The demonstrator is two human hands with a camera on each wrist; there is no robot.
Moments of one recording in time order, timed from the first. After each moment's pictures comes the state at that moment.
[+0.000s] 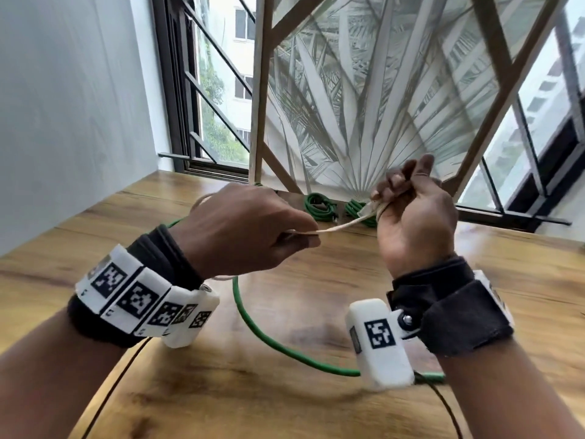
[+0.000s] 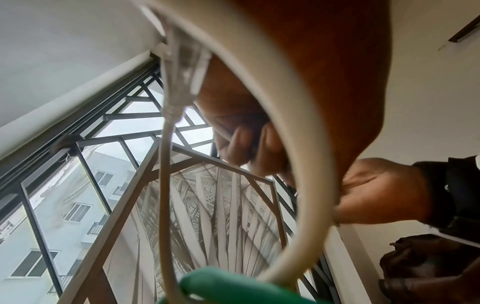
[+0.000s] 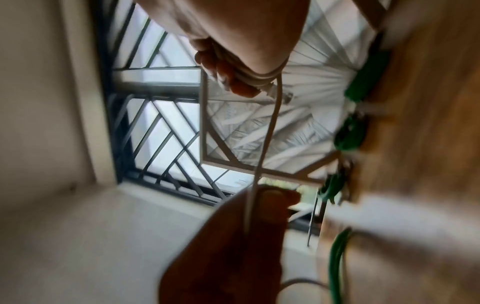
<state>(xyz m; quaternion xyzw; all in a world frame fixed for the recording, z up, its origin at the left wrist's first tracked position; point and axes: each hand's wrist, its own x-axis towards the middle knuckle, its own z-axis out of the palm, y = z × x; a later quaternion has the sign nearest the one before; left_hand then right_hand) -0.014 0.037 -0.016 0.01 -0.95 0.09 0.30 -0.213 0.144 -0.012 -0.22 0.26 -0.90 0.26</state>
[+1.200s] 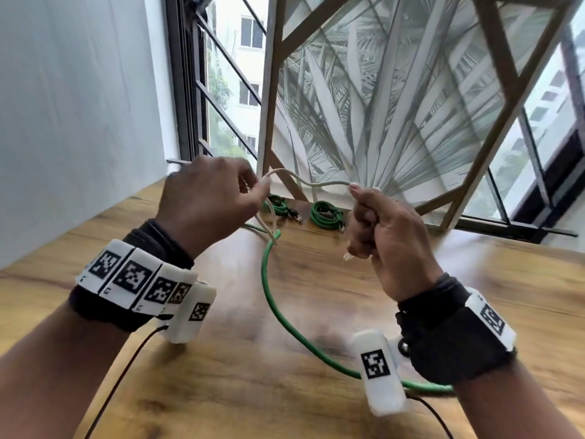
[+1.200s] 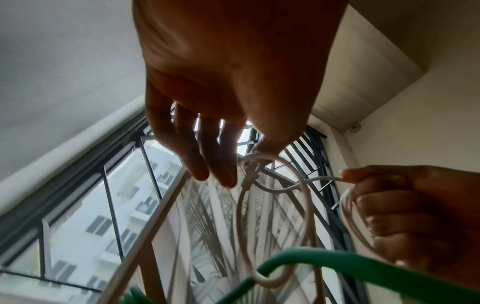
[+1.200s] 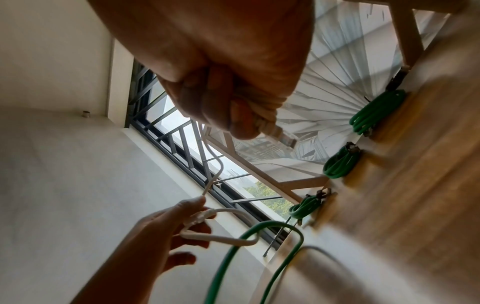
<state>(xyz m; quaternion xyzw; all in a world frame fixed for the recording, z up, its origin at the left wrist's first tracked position) 0.001 0.009 -0.004 0.38 -0.84 -0.02 0.38 -0.183 0.153 -0.015 -0.41 0.51 -0.68 0.32</state>
